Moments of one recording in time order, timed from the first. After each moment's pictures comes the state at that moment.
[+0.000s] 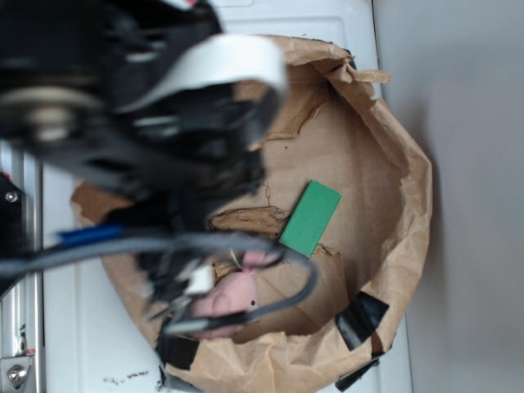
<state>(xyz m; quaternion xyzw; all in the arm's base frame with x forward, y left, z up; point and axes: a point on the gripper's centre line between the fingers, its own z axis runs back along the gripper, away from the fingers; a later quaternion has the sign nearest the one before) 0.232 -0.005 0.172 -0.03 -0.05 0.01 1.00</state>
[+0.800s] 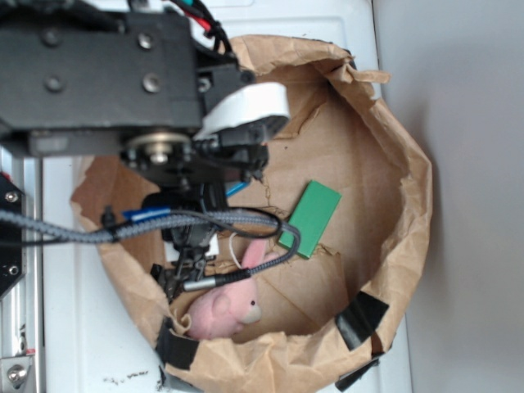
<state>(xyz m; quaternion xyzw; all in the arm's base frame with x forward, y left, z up) 0.225 0.004 0.131 0.00 -0.02 0.02 1.00</state>
